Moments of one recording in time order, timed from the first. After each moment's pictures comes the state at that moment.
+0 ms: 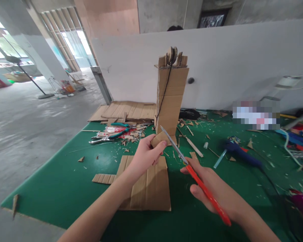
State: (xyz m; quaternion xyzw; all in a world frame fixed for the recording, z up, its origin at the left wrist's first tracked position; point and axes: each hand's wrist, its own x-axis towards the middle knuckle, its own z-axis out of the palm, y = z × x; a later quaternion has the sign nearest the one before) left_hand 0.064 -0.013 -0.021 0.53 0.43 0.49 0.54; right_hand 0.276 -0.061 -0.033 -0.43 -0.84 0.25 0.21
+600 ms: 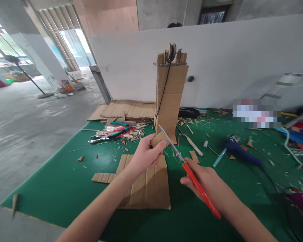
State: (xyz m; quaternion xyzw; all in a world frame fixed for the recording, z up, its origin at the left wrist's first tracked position) left_hand 0.067 -0.016 -0.019 0.53 0.43 0.48 0.55; right_hand 0.267 -0.057 -0.042 -0.49 -0.82 0.23 0.18
